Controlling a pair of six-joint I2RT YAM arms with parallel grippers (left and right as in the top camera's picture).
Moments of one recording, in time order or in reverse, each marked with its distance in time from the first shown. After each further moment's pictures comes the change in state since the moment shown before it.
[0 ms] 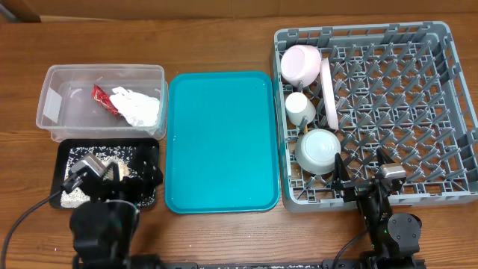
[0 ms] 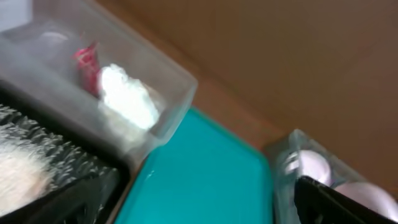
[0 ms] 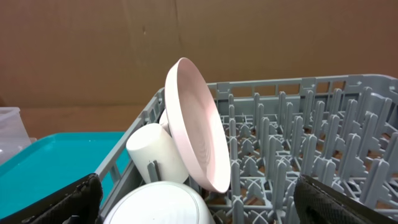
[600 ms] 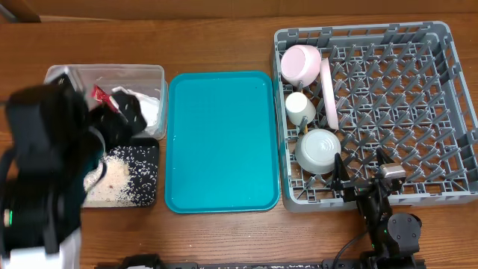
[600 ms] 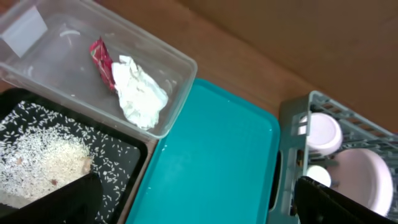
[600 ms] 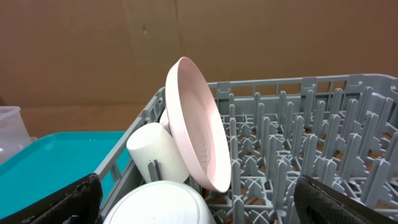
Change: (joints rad) left arm 0.003 0.755 1.029 -0.732 0.036 0.172; right arm 0.000 0.003 0.000 0.000 -0.003 0.000
